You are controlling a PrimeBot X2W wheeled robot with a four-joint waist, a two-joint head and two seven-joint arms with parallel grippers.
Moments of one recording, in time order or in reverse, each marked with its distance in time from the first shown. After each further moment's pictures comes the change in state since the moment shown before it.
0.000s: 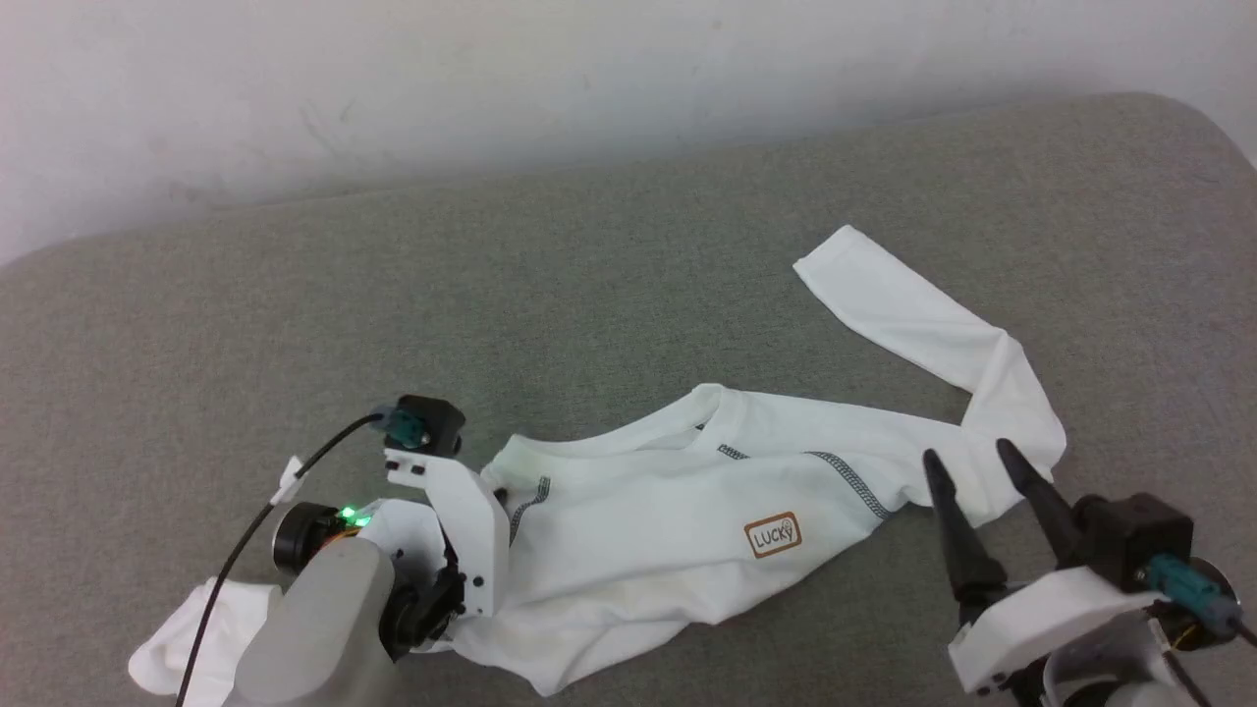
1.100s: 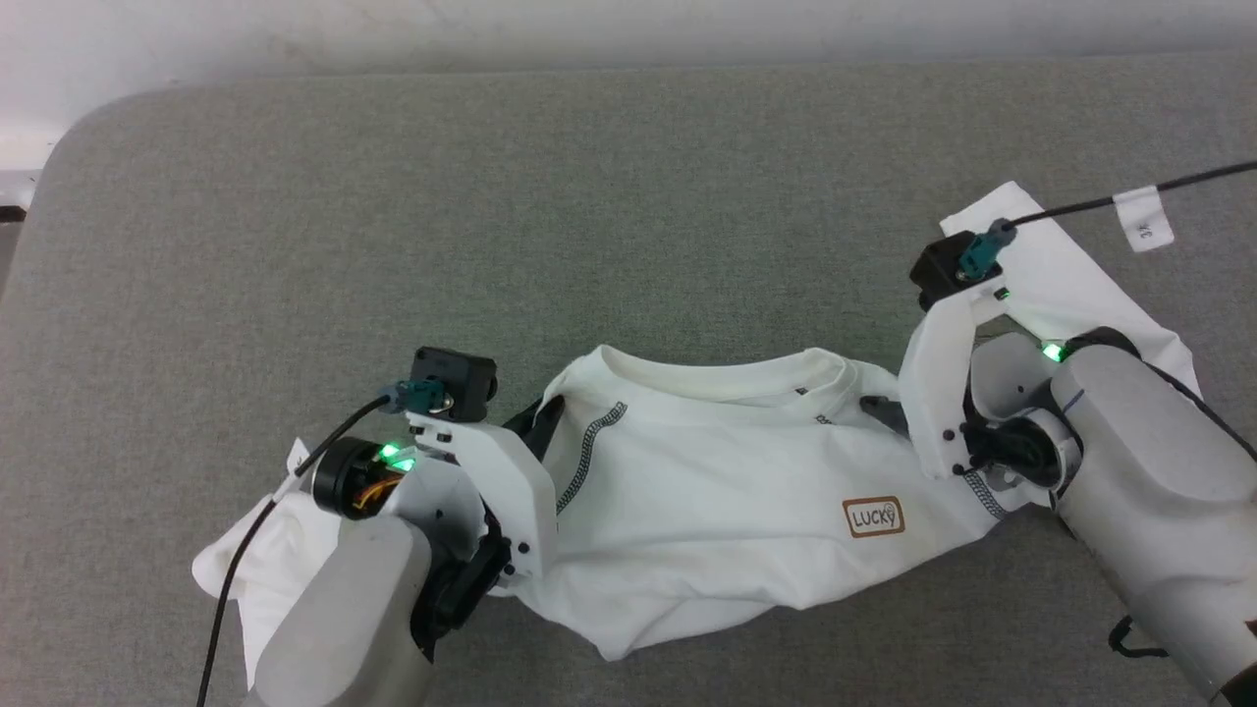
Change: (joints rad) left arm 0.038 -0.018 -0.005 -0.281 0.003 0.038 -0.168; right arm -0.831 -0.289 0.648 0.772 0.602 -0.002 0.639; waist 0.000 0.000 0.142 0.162
